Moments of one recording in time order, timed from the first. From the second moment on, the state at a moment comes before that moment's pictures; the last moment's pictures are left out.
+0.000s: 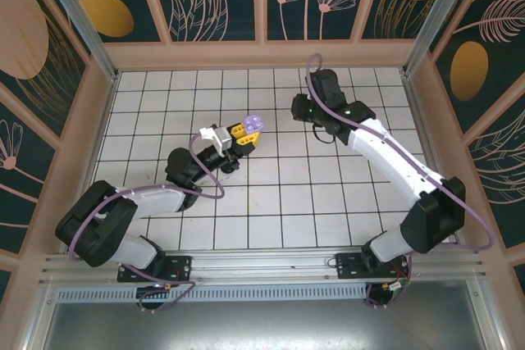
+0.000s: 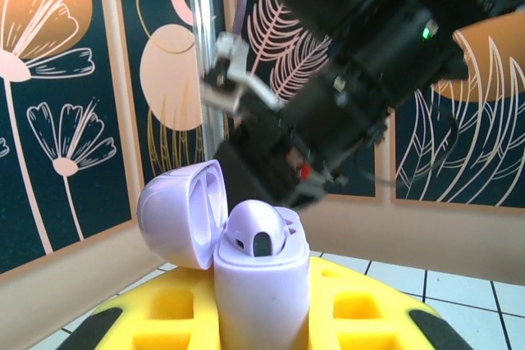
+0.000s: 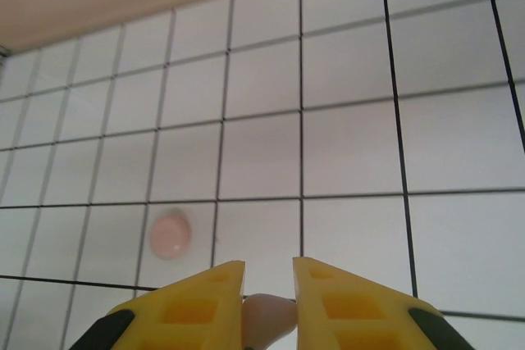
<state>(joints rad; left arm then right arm) -0.62 1.44 0.49 1.31 0.47 -0.10 0.56 1.46 1.39 -0.58 0.10 0.55</state>
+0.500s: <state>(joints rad) -0.62 1.59 0.69 1.26 0.58 -0.09 0.58 1.26 1.46 -0.52 0.03 0.45</state>
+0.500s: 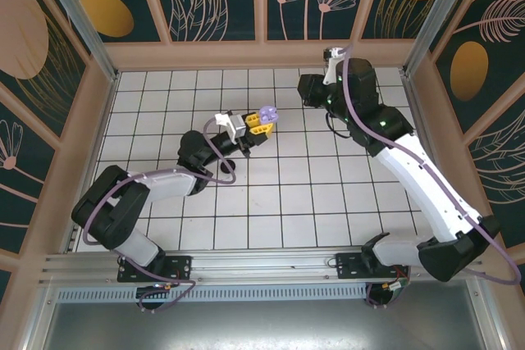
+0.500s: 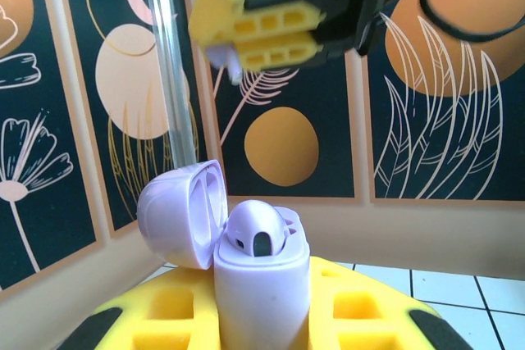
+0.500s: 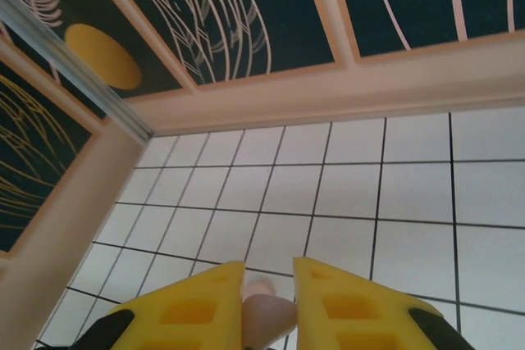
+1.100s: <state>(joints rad) -0.62 1.68 0.82 1.23 0.62 -0.11 0.66 1.21 1.34 -0.42 -0.03 0.36</state>
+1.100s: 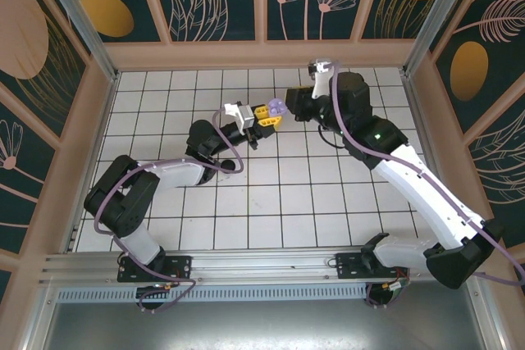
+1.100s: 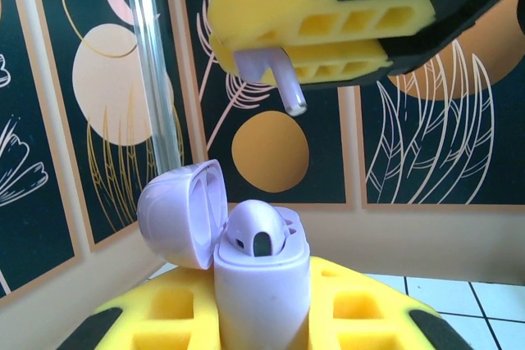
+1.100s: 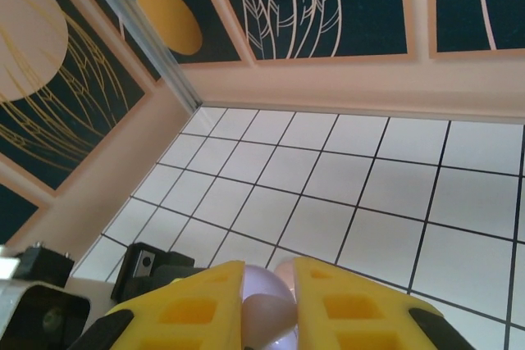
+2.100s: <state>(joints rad) -0.62 1.68 0.82 1.22 0.64 -0.11 0.70 1.21 1.29 -0.39 -0.03 0.35</state>
